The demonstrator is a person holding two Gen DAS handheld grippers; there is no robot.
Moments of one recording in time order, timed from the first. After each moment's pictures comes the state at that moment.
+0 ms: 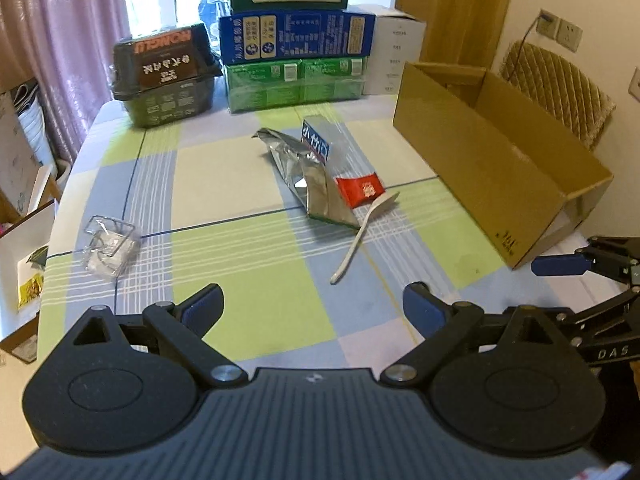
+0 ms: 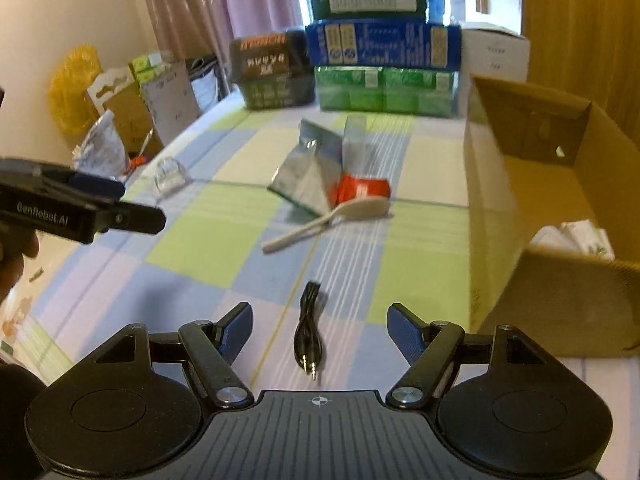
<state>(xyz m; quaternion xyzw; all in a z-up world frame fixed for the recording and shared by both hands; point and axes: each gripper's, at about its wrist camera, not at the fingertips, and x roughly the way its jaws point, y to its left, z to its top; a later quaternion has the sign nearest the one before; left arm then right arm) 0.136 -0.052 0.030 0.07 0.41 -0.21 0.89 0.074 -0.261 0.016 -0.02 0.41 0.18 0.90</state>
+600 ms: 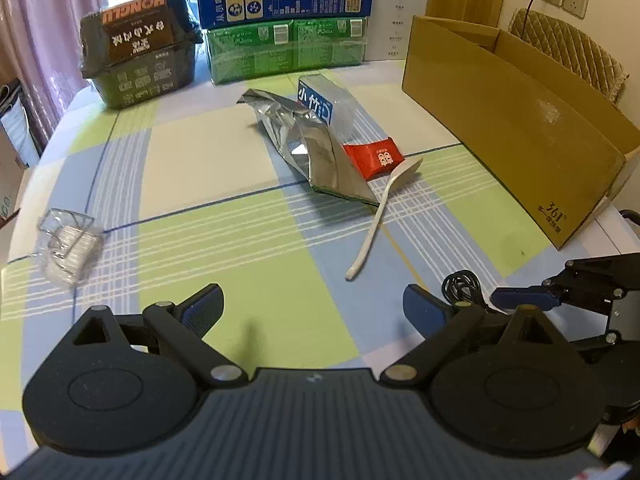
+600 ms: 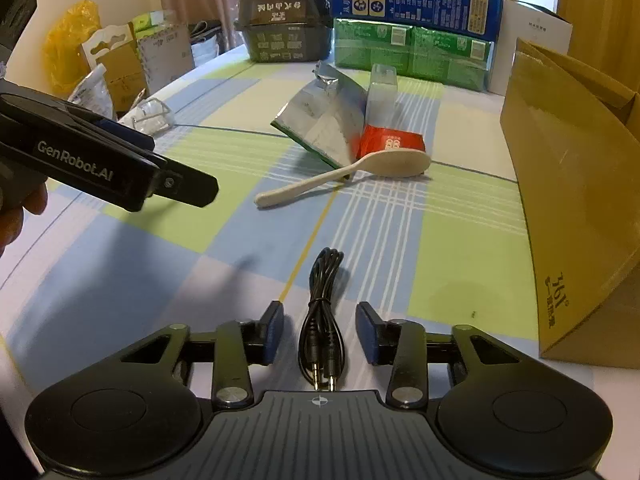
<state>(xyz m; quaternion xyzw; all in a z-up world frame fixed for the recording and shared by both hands) 0.178 -0.070 -0.036 0.08 0.42 -0.21 0.88 0.099 -0.227 -0.058 -0.07 0.41 0.18 0.89</state>
